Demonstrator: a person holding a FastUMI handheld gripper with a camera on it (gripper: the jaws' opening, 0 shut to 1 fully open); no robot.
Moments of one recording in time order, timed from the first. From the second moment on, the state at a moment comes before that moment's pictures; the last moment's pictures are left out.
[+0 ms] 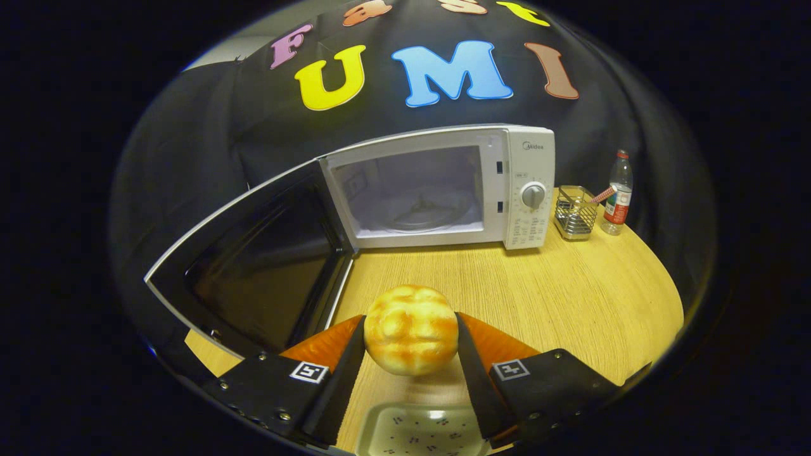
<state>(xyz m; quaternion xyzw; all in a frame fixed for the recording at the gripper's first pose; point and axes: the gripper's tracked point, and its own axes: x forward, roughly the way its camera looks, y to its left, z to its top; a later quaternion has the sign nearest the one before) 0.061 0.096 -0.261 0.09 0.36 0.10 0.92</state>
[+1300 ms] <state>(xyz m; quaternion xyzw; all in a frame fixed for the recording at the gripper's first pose) 0.316 0.137 -0.339 0.30 0.27 0.03 0.92</state>
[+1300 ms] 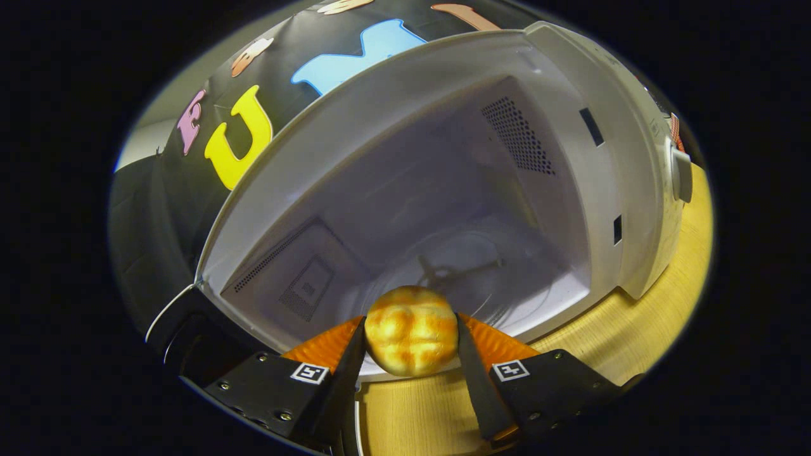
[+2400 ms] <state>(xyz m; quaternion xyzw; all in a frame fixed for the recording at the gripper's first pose) 0.184 0.115 -0.209 0.16 0.19 0.05 0.97</state>
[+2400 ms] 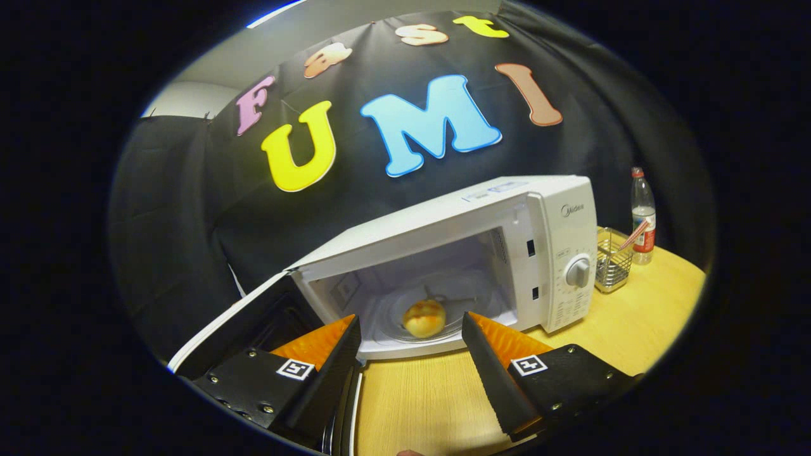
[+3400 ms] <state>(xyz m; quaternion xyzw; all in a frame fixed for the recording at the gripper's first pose) -0.028 0.233 -0.106 0.07 0.15 0.22 0.96</state>
